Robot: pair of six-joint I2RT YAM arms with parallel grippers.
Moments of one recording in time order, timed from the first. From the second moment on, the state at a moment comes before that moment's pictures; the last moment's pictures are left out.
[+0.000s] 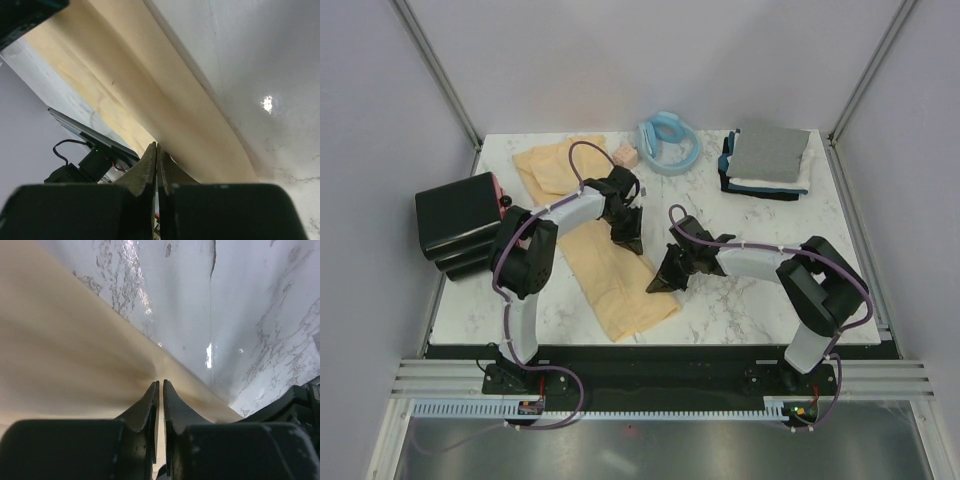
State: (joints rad) left arm -0.51 2.05 1.49 -0.71 0.34 -0.39; right arm 0.70 1.72 0.92 -0.19 -0.40 1.19
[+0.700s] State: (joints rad) left arm -0.52 2.11 1.52 -0.72 0.37 -0.38; right arm 0.71 1.80 0.92 -0.22 -0.42 1.17
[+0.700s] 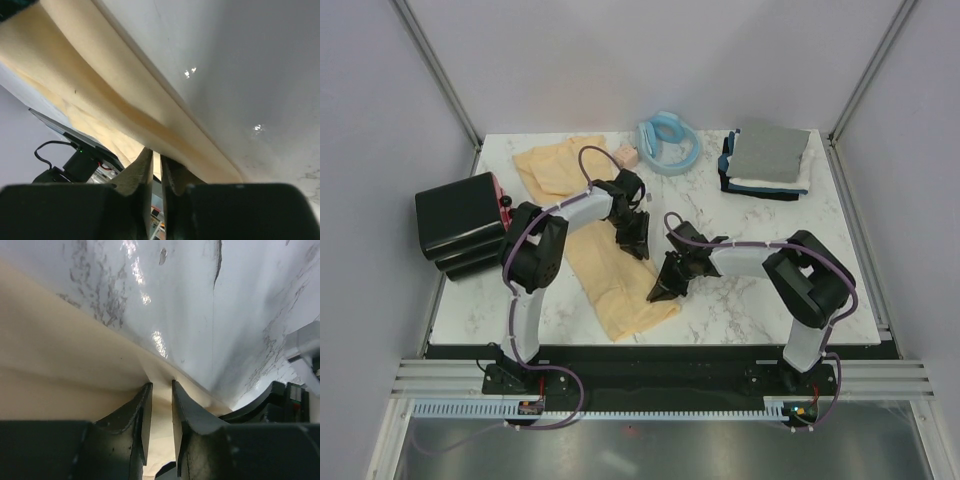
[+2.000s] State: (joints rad) left arm -0.55 2.04 1.44 -0.75 0.29 -0.37; right arm 0.70 1.75 1.05 -0.60 -0.47 0.91
